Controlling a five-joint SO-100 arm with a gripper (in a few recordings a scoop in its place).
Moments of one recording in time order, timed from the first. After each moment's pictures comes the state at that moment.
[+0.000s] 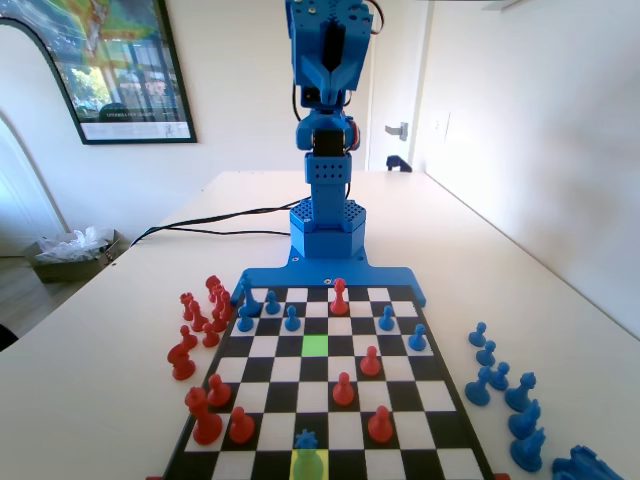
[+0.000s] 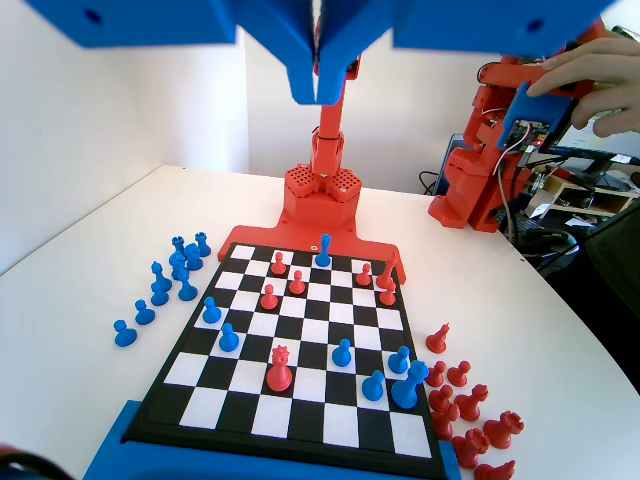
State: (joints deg) arm 1.3 173.8 125.5 91.1 -98.2
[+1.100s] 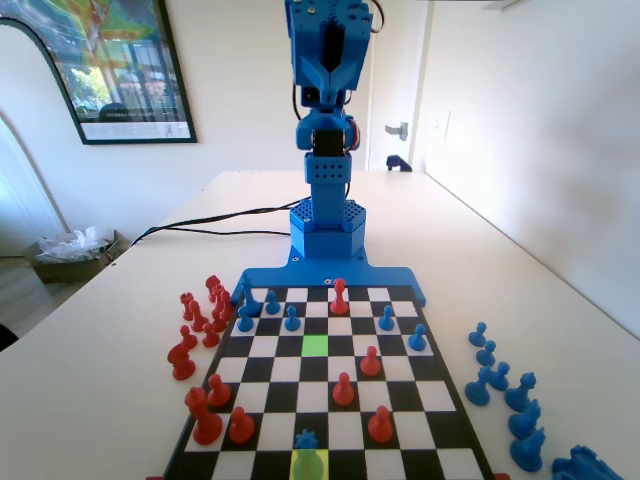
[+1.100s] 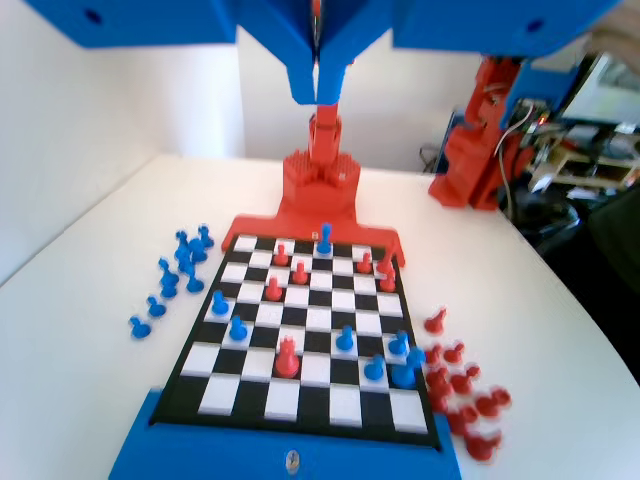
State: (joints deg) arm 1.2 158.7 113.3 95.9 -96.2
